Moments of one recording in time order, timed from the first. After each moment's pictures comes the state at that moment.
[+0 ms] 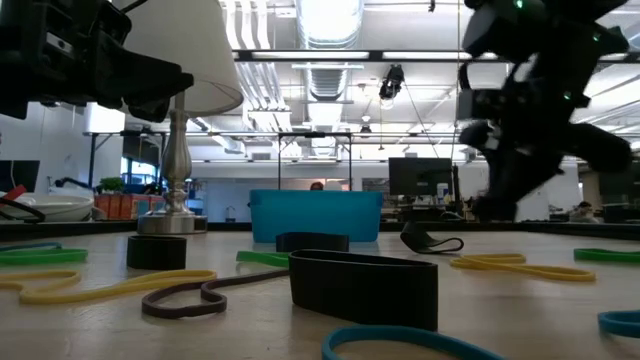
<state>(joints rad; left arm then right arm) -0.12 0.73 0.06 0.70 -0.03 0.03 0.19 1.40 0.68 -0.48 0.28 0.03</state>
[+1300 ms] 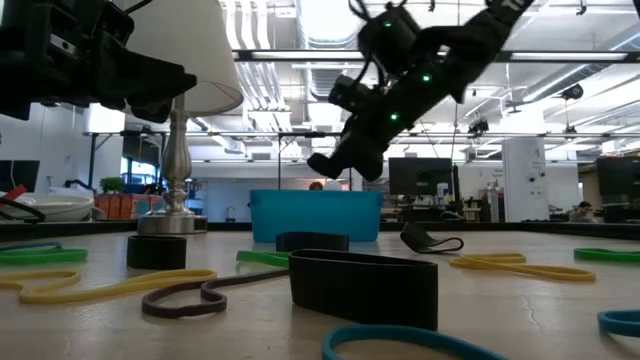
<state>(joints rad) -0.12 0.78 0.06 0.76 -0.03 0.03 -0.11 1.79 0.97 0.23 0.44 -0.39</state>
